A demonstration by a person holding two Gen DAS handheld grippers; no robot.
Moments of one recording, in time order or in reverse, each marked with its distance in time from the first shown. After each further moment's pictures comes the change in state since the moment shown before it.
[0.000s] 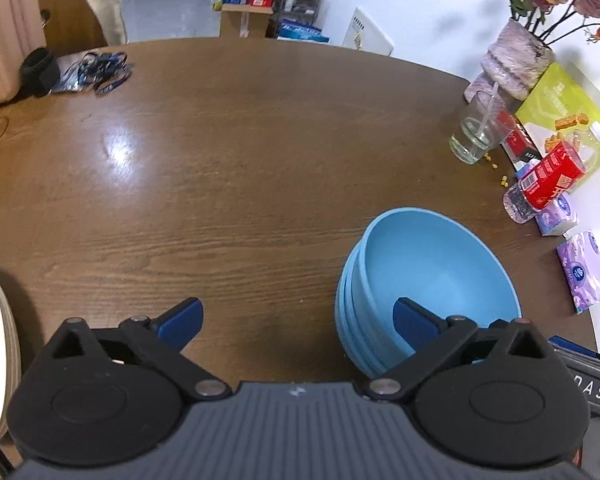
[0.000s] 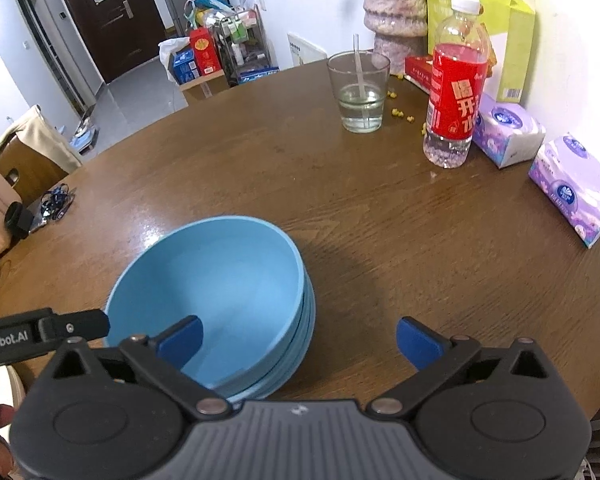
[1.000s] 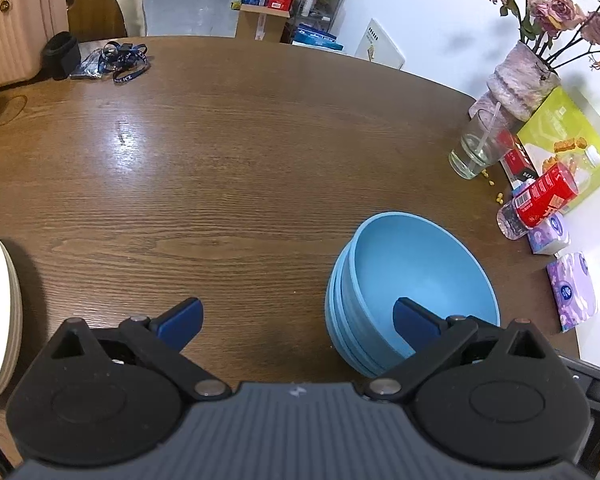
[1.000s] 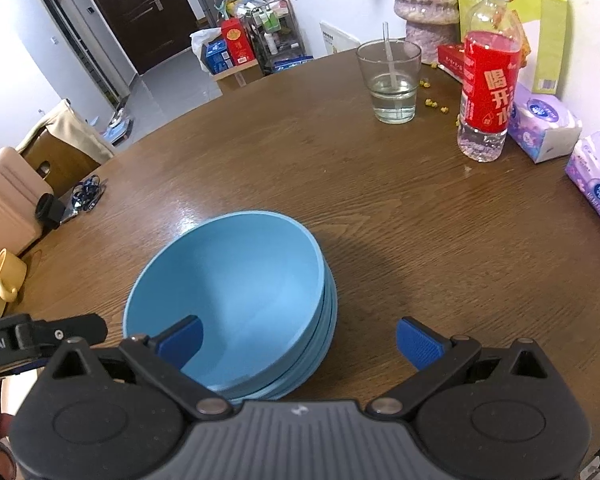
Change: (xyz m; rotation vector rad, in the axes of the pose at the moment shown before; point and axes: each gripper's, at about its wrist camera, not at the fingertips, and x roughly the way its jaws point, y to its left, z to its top) left arm -0.019 -0.004 -0.007 -0.078 -0.019 -0.004; right arm 0.009 -0.007 0.008 -0.019 0.039 0.123
